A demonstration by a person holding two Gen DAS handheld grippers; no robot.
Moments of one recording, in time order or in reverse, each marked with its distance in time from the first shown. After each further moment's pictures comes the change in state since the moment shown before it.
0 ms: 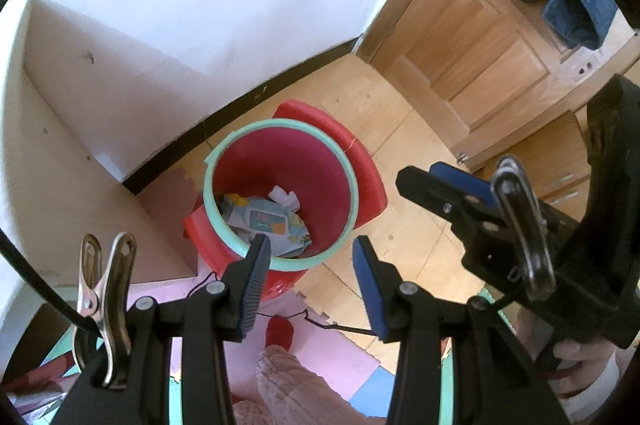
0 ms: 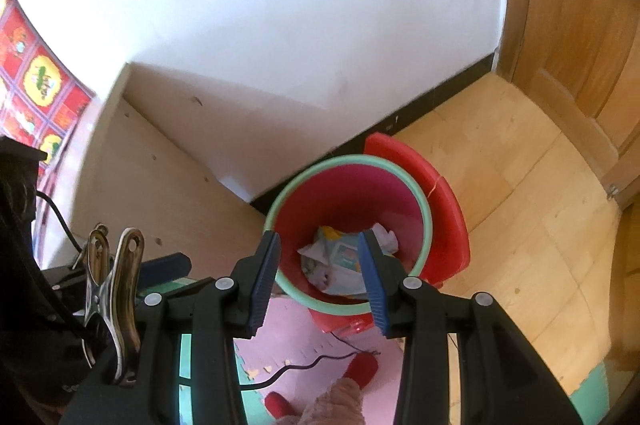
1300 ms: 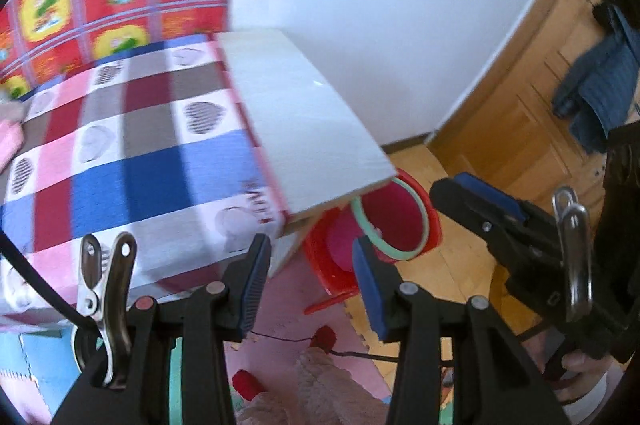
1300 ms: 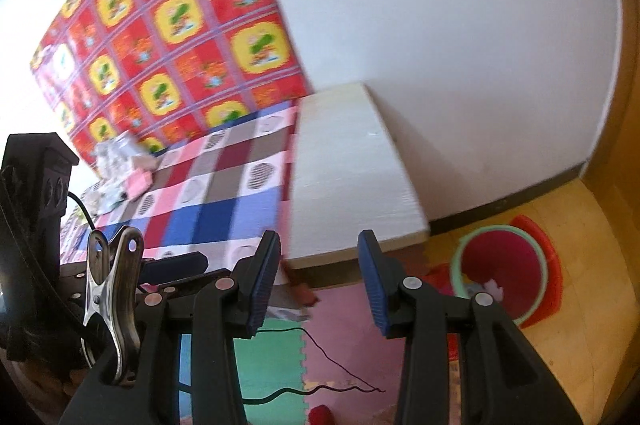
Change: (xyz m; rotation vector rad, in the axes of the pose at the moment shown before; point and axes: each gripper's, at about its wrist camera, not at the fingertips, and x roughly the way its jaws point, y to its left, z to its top) left arm -0.275 0.144 -0.150 -0.288 -0.287 0.179; right arm -0.135 0.284 -0.067 -0.340 -0.152 0.256
